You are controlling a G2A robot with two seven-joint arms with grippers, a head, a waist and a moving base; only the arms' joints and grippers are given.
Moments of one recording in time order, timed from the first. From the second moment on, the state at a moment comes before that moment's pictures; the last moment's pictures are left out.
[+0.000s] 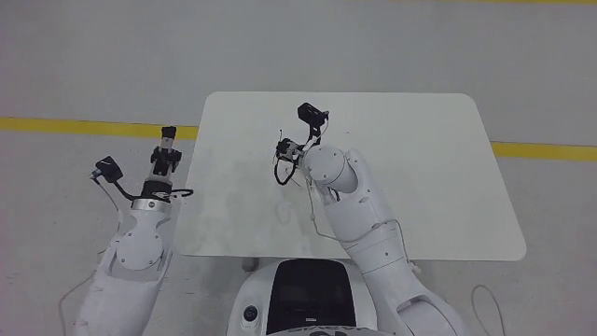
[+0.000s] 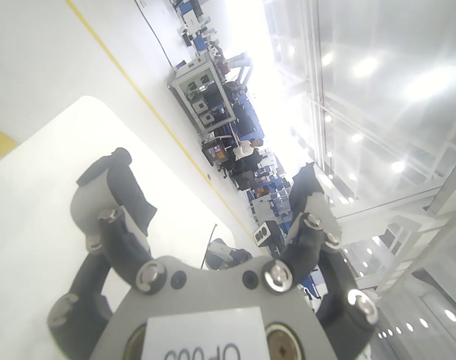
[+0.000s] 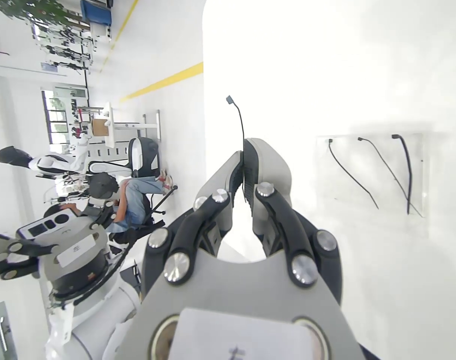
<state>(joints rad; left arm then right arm) 1.74 -1.15 -1.56 -1.76 0.03 -0.18 0.11 -1.14 -1.83 1.27 -1.24 -0.89 0.34 0.74</state>
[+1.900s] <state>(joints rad) 1.50 -0.82 -1.07 -1.52 1.57 0.21 0.58 -1.12 -1.84 1.33 -1.14 -0.50 0.34 0.55</state>
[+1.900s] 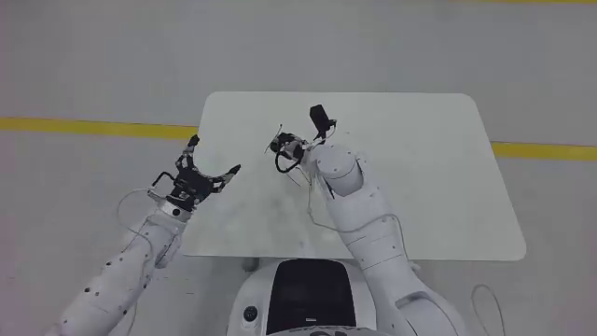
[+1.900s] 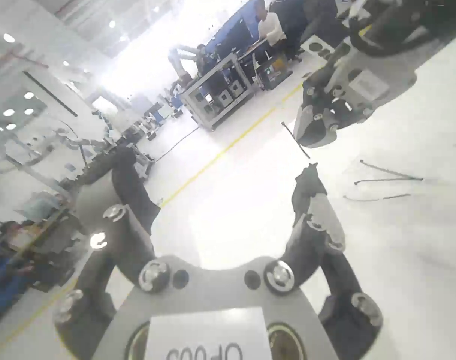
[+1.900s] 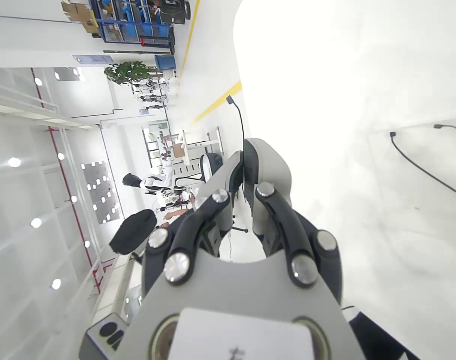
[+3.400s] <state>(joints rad) 1.01 -0.67 -0.46 -1.41 1.57 0.34 0.40 -1.14 -1.83 1.21 -1.15 -0.36 0.34 0.39</state>
